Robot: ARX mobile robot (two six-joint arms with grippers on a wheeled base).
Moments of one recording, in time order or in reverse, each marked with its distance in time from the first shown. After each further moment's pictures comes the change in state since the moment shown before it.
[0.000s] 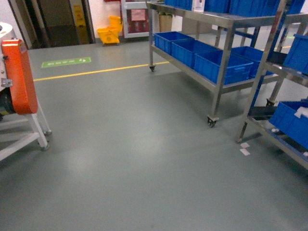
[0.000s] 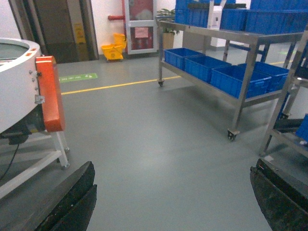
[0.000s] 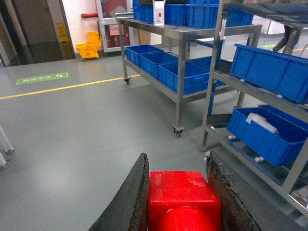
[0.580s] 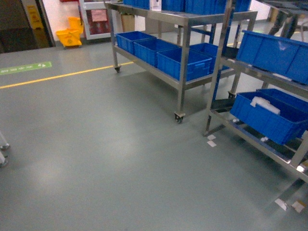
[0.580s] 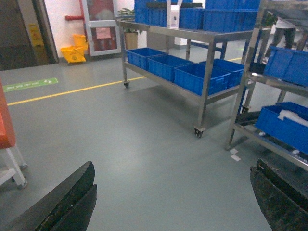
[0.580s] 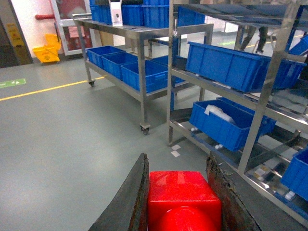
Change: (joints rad) left arm 0.000 0.000 0.000 0.000 0.000 0.000; right arm 0.000 0.000 0.000 0.000 0.000 0.000
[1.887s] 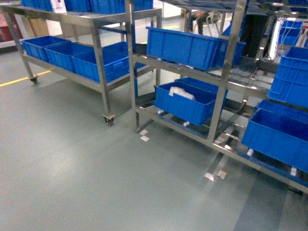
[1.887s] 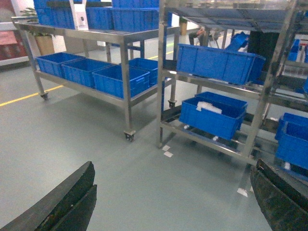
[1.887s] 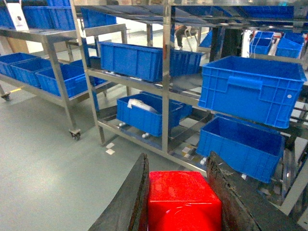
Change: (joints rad) left arm 0.000 0.000 0.000 0.000 0.000 0.000; right arm 0.000 0.000 0.000 0.000 0.000 0.000
